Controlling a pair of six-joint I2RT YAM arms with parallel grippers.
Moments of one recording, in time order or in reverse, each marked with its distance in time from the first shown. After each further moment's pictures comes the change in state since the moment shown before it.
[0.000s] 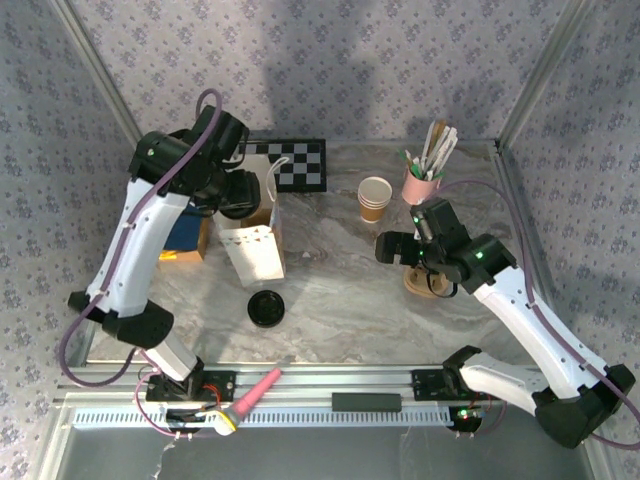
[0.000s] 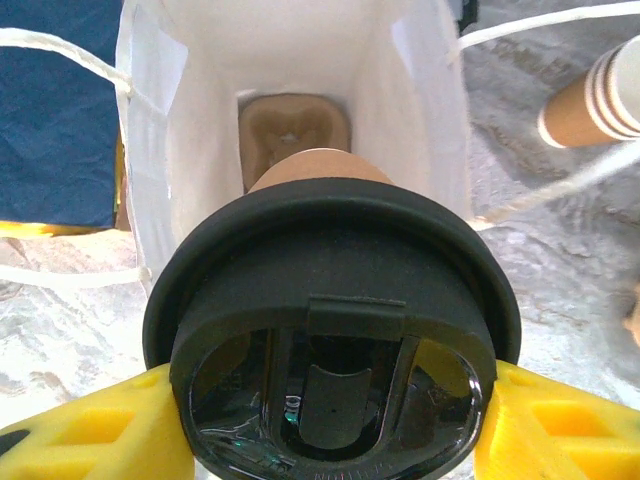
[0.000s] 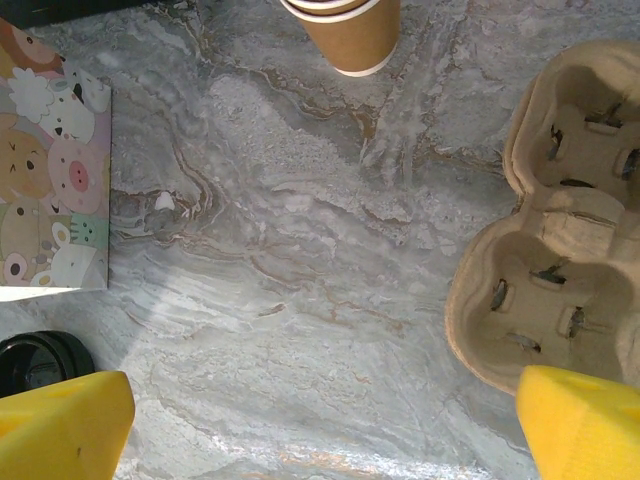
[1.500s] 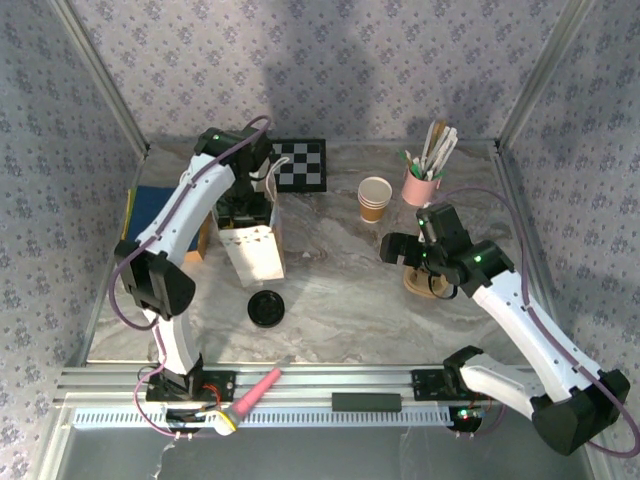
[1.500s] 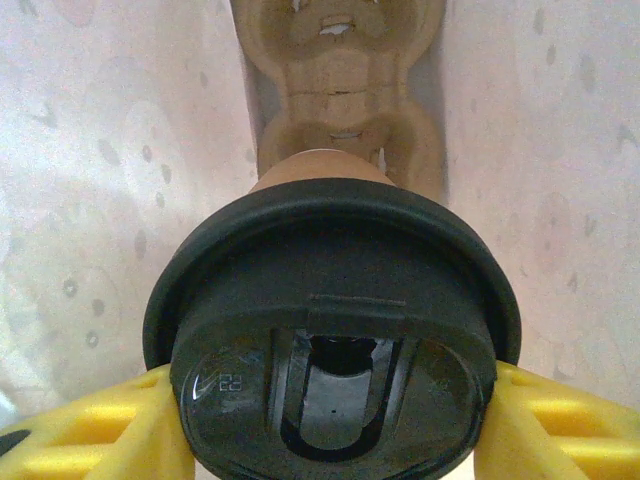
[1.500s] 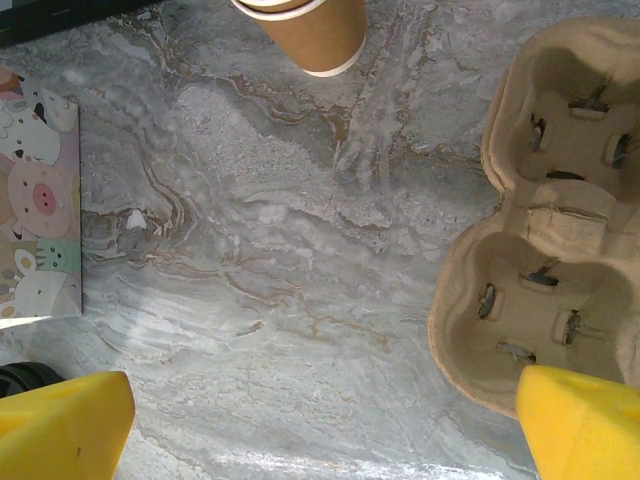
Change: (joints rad) left arm 0.077 0.220 -0.213 -0.001 0.124 0.084; right arm -0.077 -0.029 -0.114 0.093 -0.029 0.000
